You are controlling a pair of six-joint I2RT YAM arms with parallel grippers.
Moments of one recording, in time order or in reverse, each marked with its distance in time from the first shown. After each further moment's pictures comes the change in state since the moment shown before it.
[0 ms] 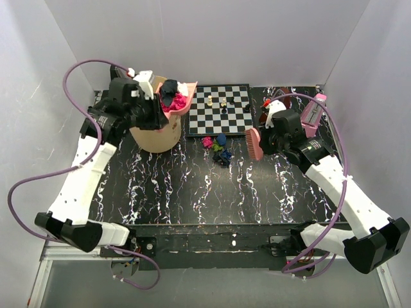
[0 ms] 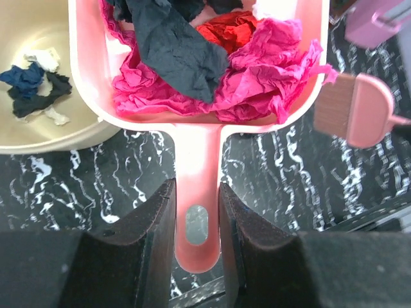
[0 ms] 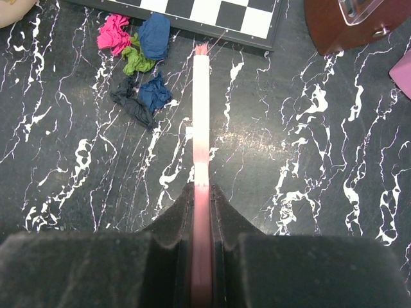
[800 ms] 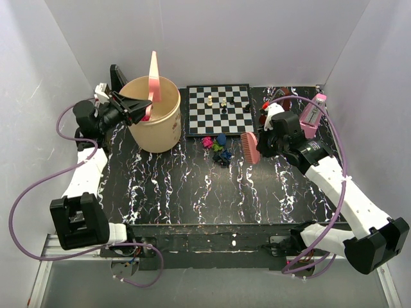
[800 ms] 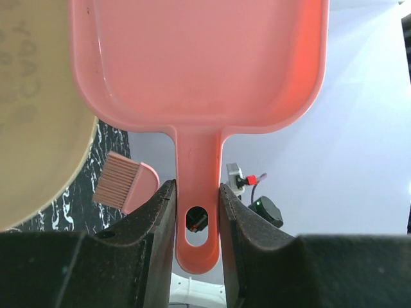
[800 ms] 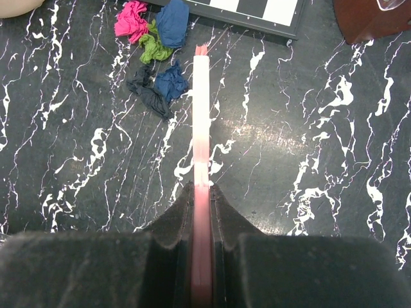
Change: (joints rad) left arm 0.573 0.023 -0.688 1.361 0.893 -1.181; right arm 0.000 -0.005 -0.026 0.000 -0.062 0.025
